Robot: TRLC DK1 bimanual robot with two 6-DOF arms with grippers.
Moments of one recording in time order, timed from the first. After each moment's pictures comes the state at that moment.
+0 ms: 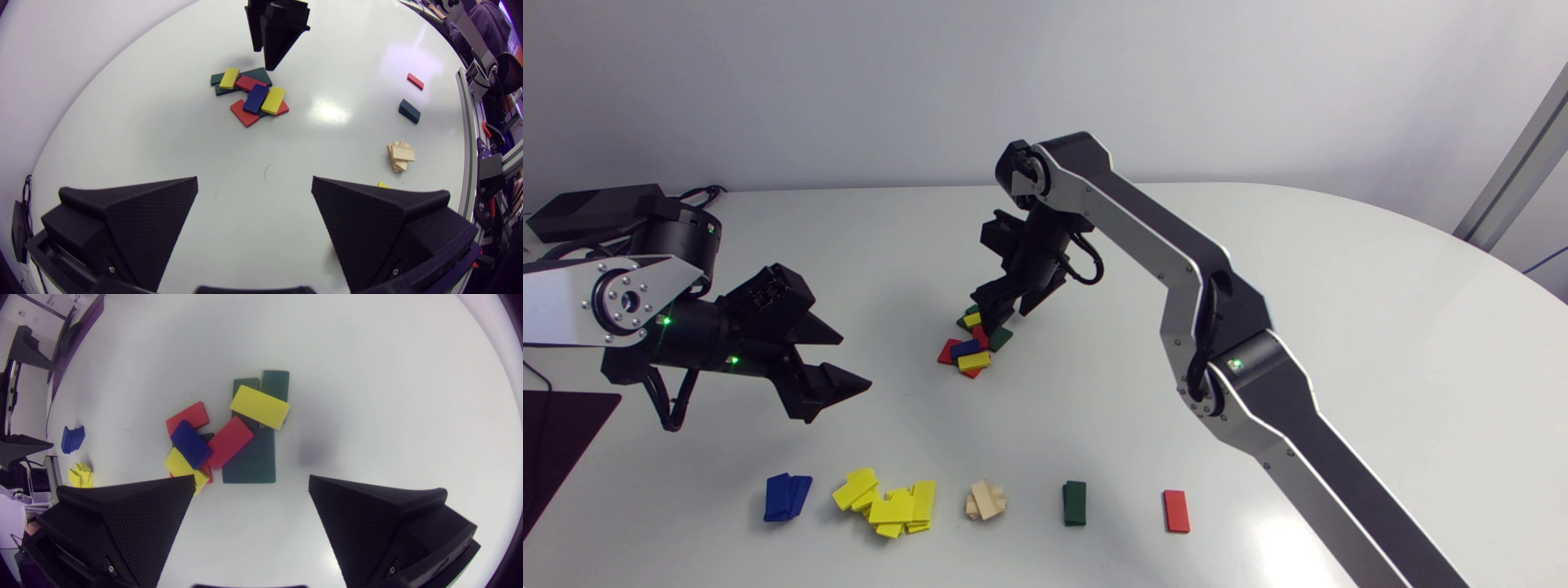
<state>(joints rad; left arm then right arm) 0.03 1.46 0.81 -0.38 0.47 0.85 0.54 2.89 3.03 -1.41 -0.32 -0.30</state>
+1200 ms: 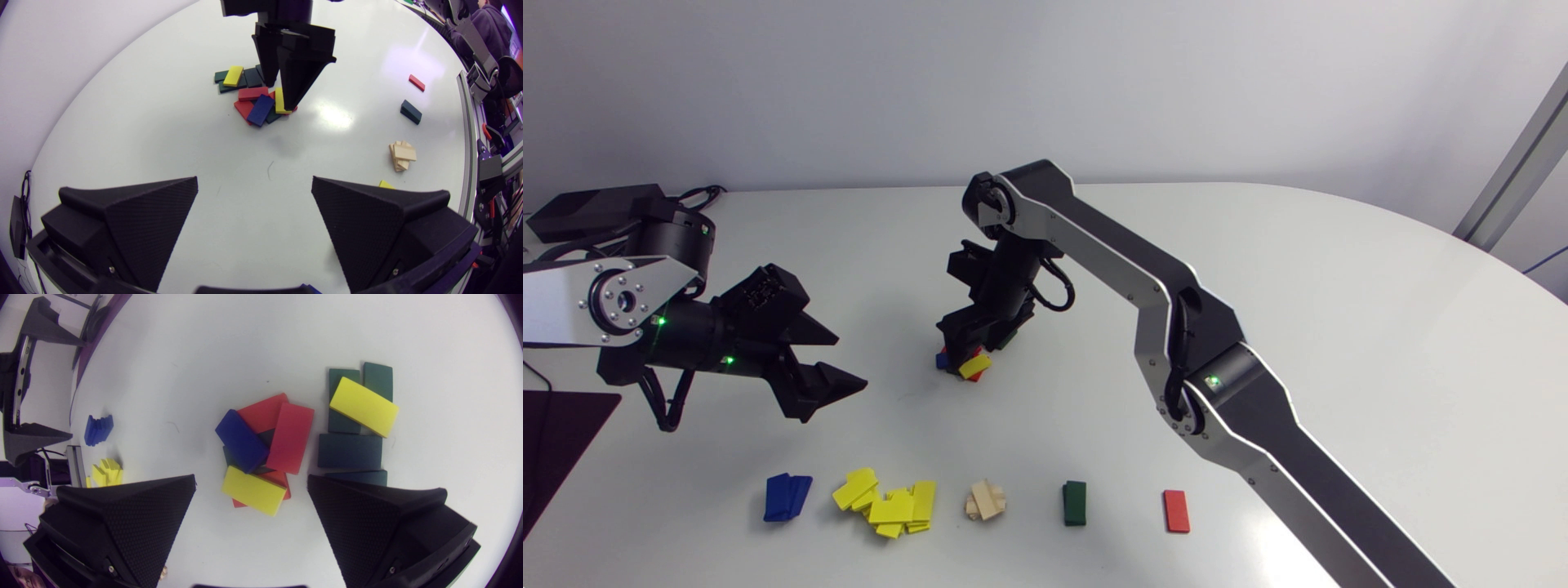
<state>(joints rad) 0.05 1.46 0.81 -0.38 0.48 0.85 0.61 2.90 2.97 -1.42 -0.45 -0.28</state>
